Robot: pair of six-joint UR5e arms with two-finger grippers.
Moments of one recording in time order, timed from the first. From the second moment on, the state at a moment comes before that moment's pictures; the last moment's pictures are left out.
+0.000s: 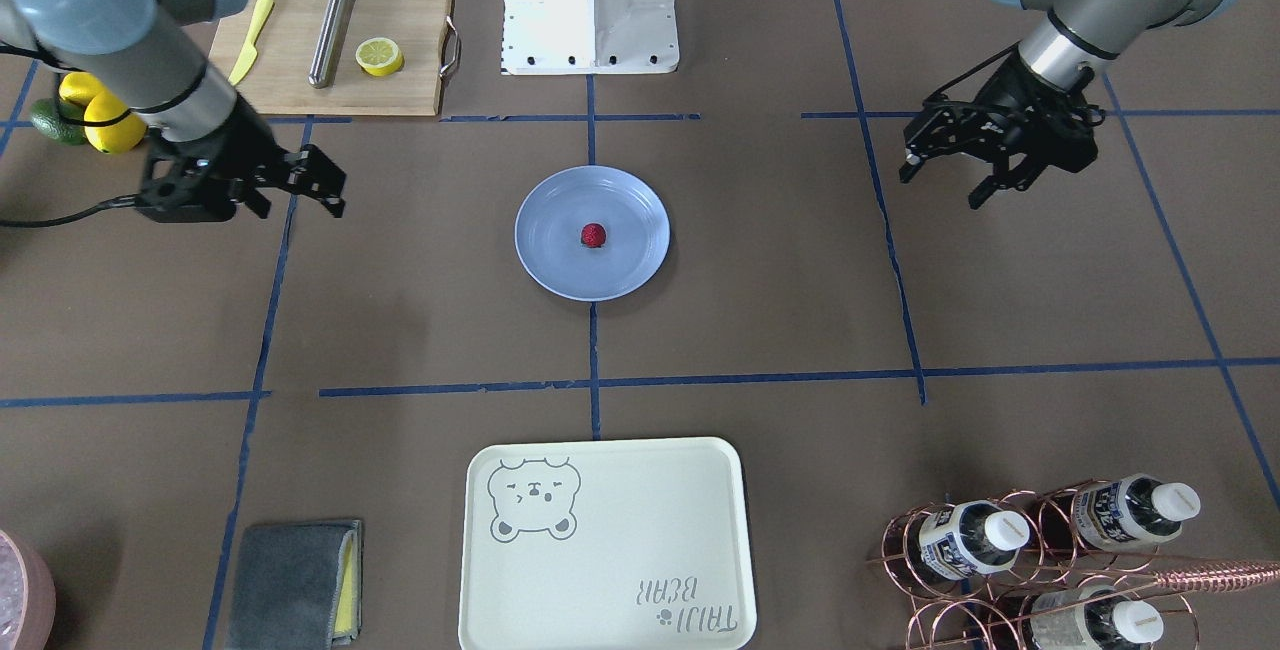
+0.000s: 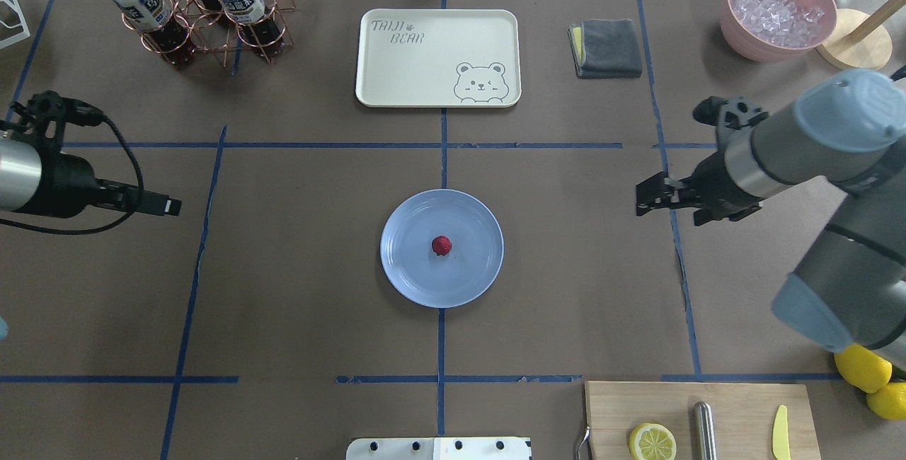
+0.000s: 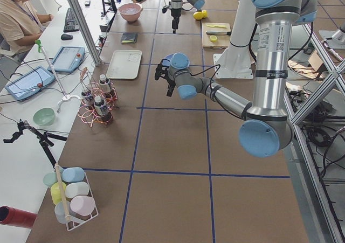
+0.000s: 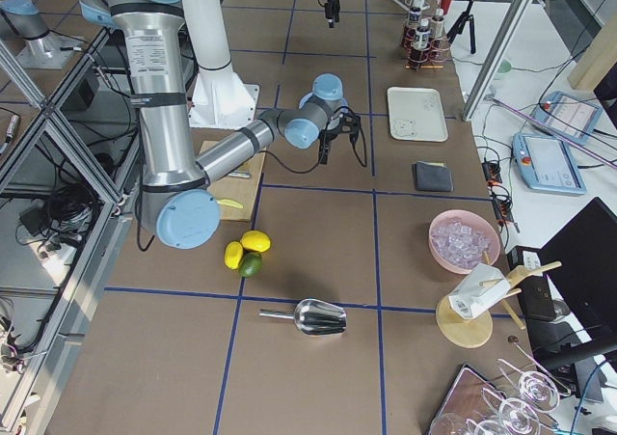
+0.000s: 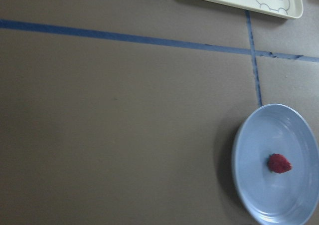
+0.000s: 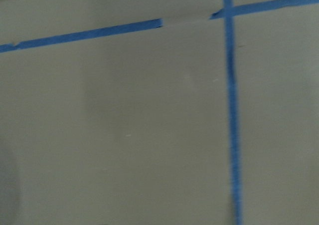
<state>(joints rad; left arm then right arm) -0.89 -1.49 -1.93 -2.26 -2.12 -0.77 0.85 -1.52 1.95 -1.27 2.19 1.03</state>
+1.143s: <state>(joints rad) -1.43 -1.50 -1.82 -1.58 -2.33 0.09 1.49 -1.71 1.84 -1.65 2.38 -0.05</state>
